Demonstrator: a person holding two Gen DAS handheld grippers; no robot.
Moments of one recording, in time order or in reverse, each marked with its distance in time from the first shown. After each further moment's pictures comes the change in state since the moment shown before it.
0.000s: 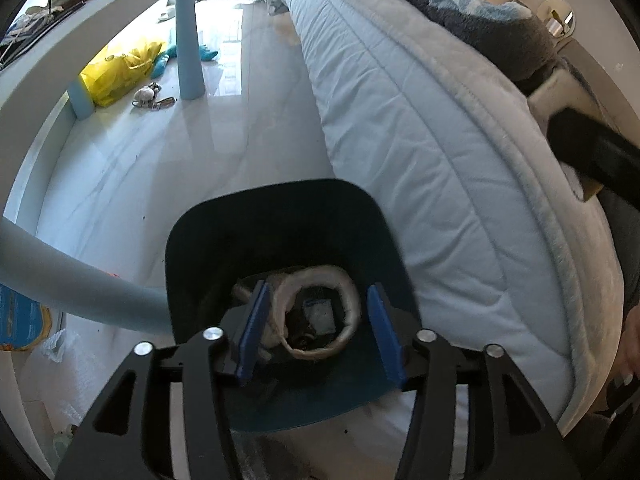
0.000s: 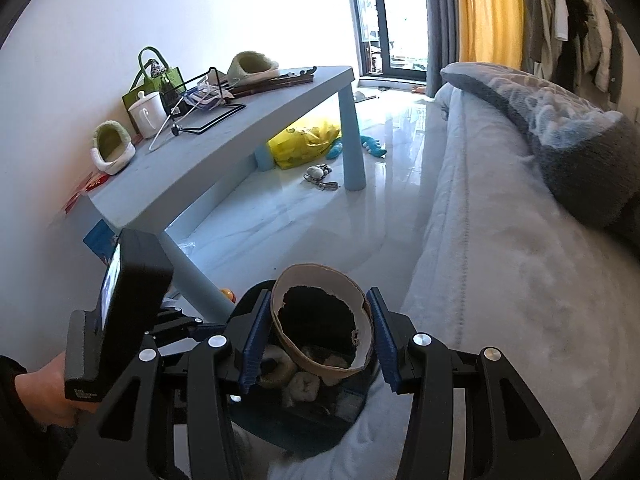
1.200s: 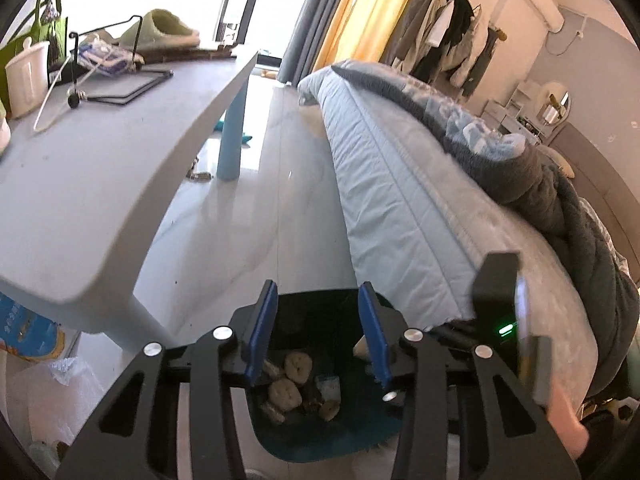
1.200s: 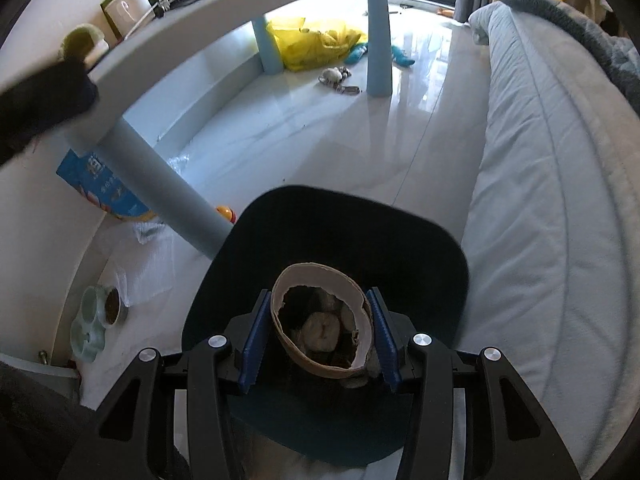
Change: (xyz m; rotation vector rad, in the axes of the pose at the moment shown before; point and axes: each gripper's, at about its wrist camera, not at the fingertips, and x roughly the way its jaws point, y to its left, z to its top) left arm -0.099 0.052 0.017 -0.108 -0.348 -0.012; right arm 0.129 0.038 -0.043 -0.026 0.344 0.008
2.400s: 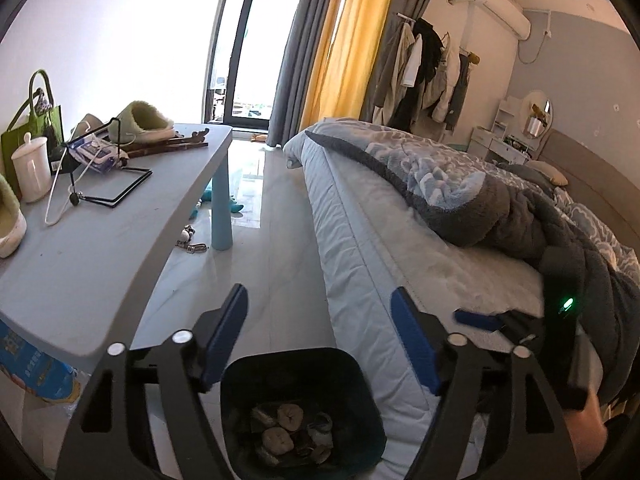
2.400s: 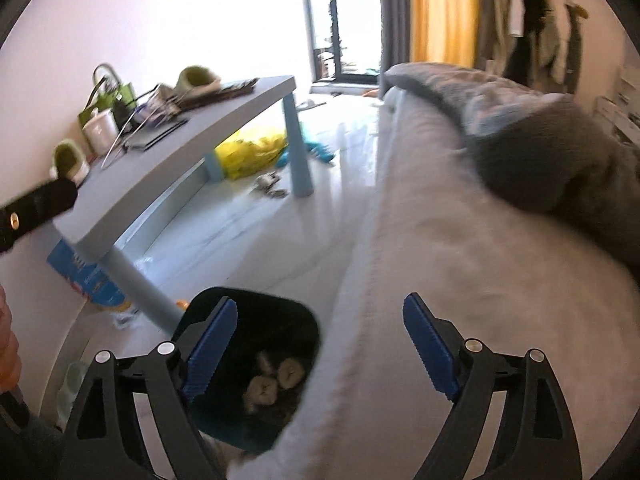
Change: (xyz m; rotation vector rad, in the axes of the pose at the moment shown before) left arm -0.043 -0.081 0.022 0.109 -0.203 0.047; right arm -0.159 -0.091 -0.022 0.129 -0.389 -0.160
